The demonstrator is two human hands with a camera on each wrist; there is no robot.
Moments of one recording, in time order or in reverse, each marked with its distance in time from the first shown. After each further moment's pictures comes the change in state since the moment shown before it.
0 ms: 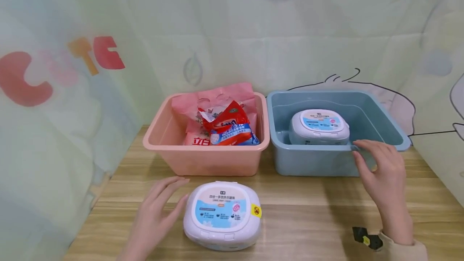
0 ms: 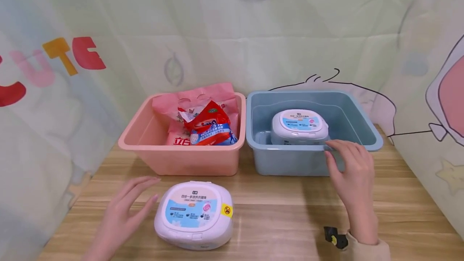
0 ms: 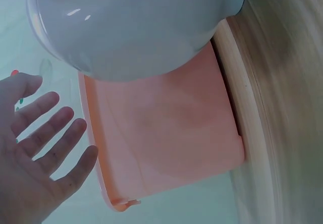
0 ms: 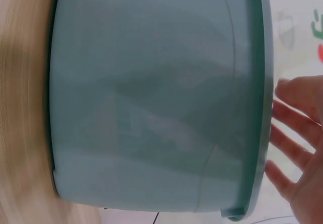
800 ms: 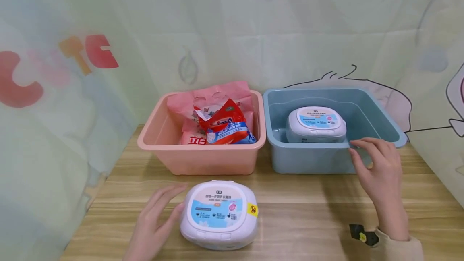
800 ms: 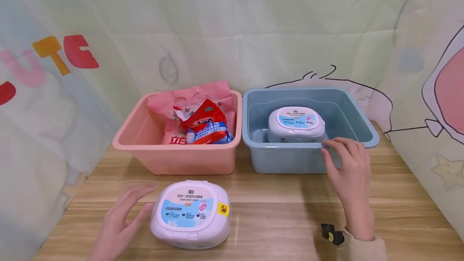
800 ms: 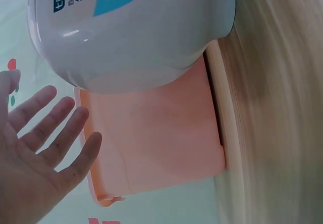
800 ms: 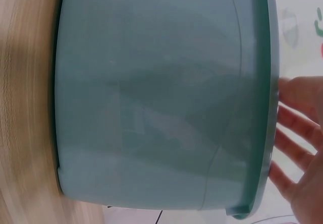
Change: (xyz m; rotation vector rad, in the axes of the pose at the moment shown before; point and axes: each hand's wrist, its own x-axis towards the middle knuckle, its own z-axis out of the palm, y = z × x) left_hand -0.019 0.006 0.005 -0.125 -0.073 -0.130; right_hand -0.001 0.006 0.003 -0.021 0.017 0.013
